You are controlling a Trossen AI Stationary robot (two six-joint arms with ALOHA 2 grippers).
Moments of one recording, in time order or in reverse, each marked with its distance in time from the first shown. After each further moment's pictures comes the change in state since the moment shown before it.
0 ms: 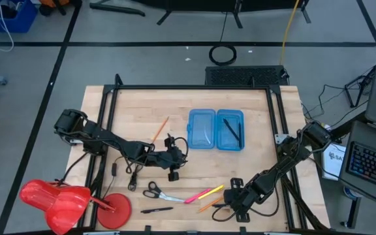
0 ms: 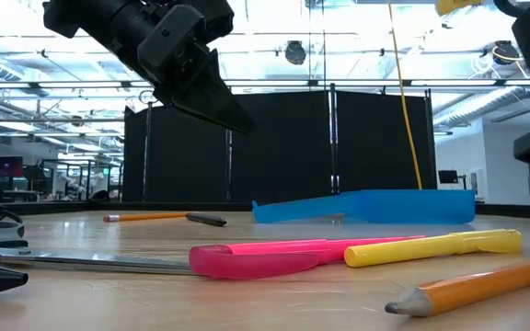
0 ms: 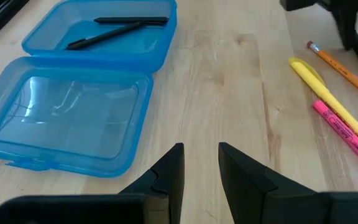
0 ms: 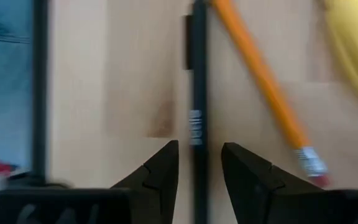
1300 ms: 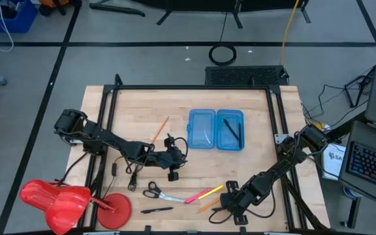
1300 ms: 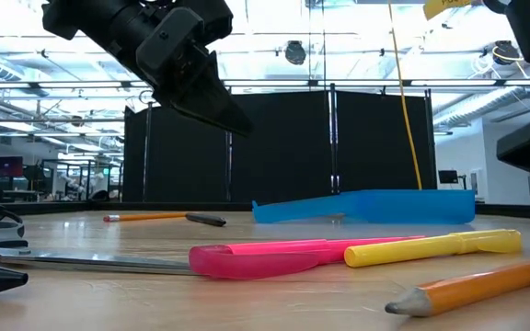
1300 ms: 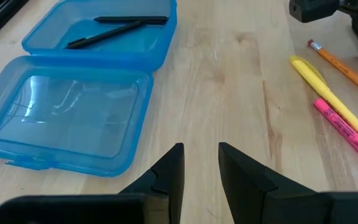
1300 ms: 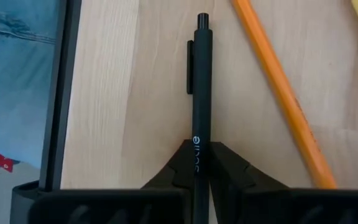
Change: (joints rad) left arm 0.000 0.001 -0.008 0.009 -0.001 0.002; right arm -0.004 0.076 -0.002 0.029 -0.030 -0.089
